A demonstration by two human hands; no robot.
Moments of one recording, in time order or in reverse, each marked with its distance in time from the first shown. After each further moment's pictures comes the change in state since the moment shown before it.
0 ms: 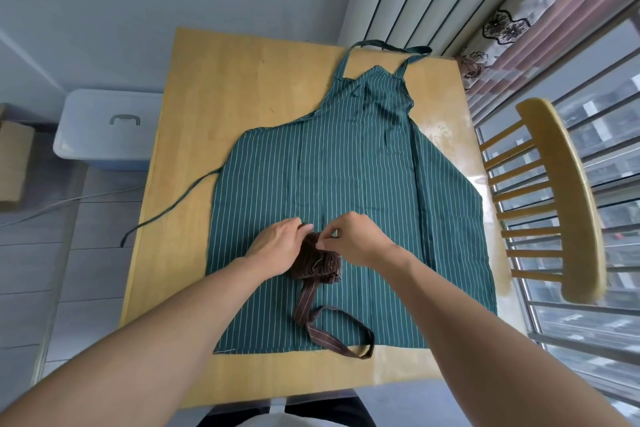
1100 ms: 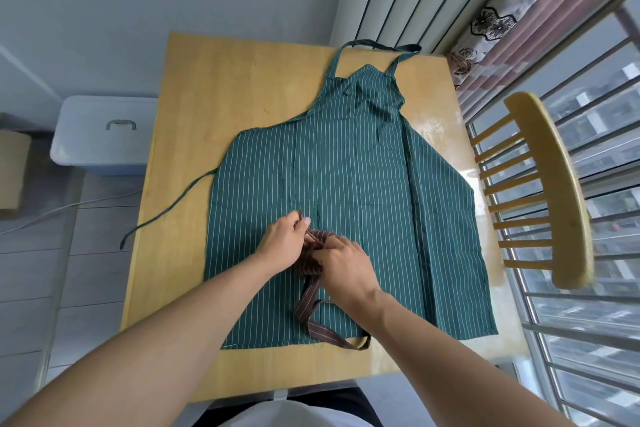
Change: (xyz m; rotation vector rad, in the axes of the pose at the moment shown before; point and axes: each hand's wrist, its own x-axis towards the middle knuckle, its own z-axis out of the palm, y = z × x) left_hand -0.006 0.022 -0.001 -0.345 0.024 -0.194; right_hand -0.035 0.015 0.068 -0.325 0.307 -0.247
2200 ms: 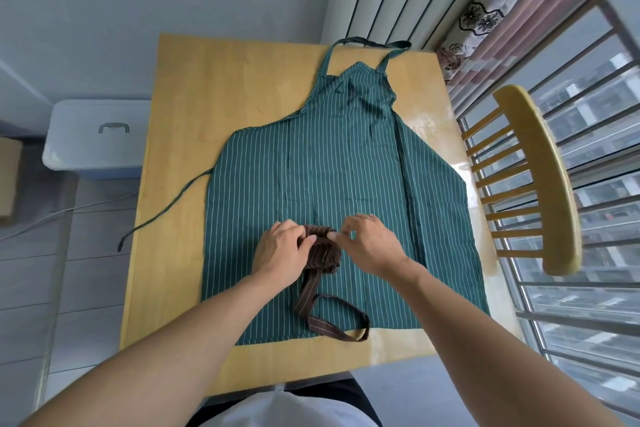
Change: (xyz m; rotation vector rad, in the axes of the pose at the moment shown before) left_hand -0.023 -0.013 0.017 0.374 0.146 0.278; right_hand 0.009 0.040 -0.042 0.256 -0.091 0.274
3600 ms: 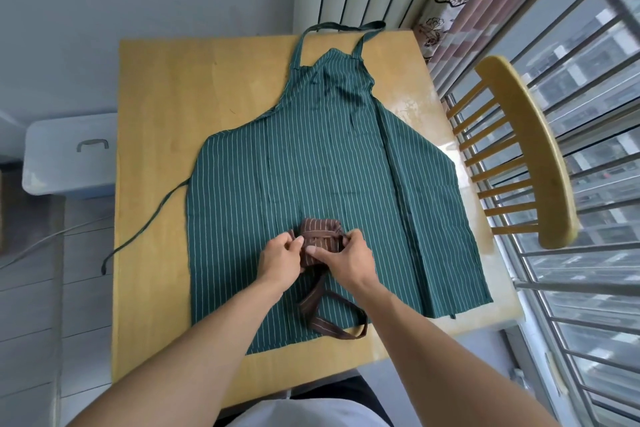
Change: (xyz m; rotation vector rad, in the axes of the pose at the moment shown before) left_hand 0.010 0.010 0.029 -0.565 -0.132 -0.560; right_hand -0.008 0.007 0.061 0.690 0.131 0.489
